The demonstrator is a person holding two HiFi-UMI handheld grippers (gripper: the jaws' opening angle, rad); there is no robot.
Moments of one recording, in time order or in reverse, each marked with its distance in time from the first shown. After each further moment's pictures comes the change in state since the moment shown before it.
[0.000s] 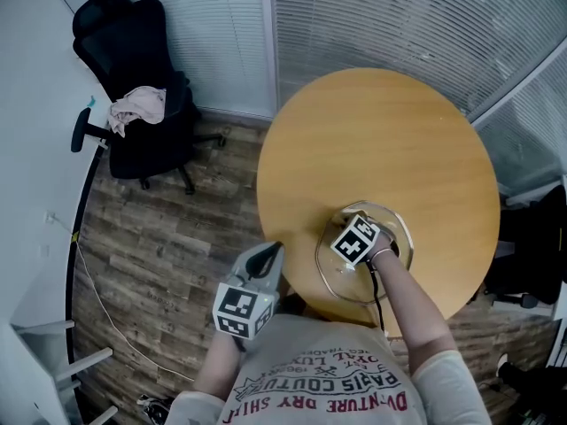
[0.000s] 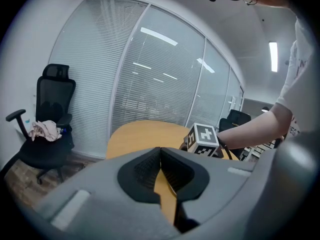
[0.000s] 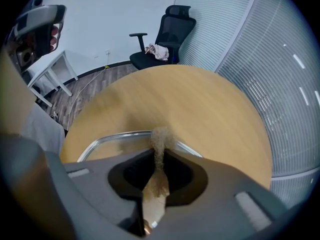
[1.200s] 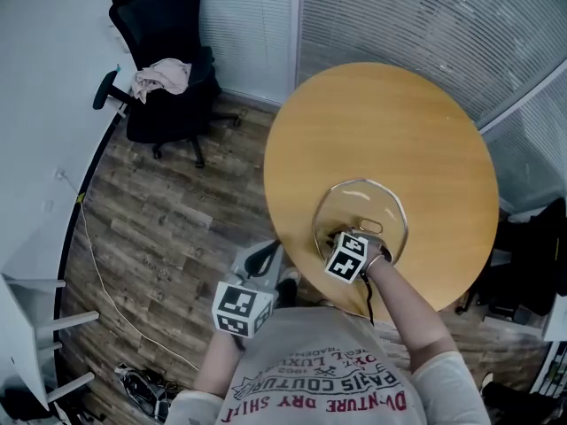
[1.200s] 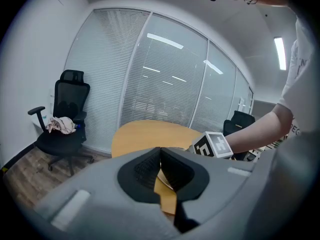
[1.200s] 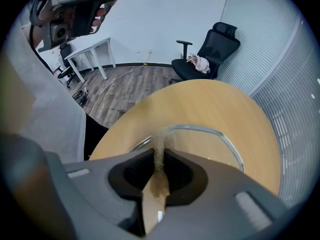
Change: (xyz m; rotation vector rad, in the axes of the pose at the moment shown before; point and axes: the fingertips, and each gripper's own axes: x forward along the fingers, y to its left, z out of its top) left arm -0.078 -0.074 -0.038 -0.048 -0.033 0.126; right arm -0.040 0.135 -0.048 -0.349 -0.075 0.159
